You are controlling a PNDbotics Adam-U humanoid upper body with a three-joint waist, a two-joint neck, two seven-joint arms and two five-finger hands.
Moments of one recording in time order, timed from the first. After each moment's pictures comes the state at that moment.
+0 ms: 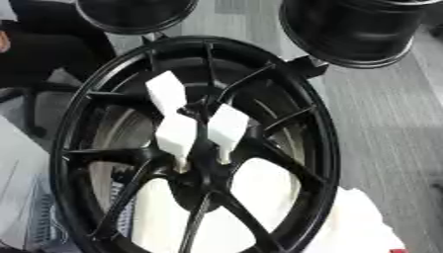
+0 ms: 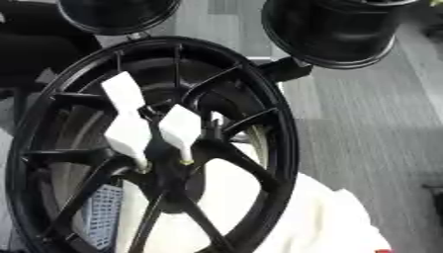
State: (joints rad) left arm -0.22 0.58 0.13 -1.92 0.37 0.10 0.45; right arm -0.70 -1.10 -0.04 -1.49 0.22 0.07 0.41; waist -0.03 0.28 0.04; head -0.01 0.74
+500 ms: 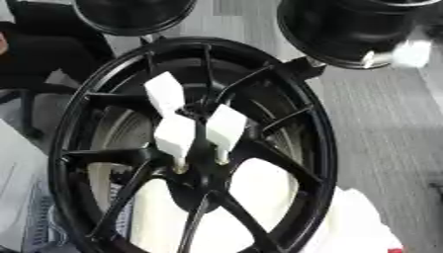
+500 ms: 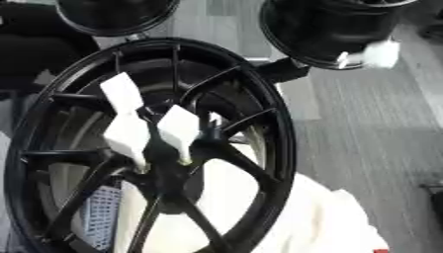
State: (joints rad) left arm -0.21 0.58 0.13 -1.92 0.37 0.10 0.45; right arm -0.70 -1.10 -0.04 -1.46 0.39 0.13 0.41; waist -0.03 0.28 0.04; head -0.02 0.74
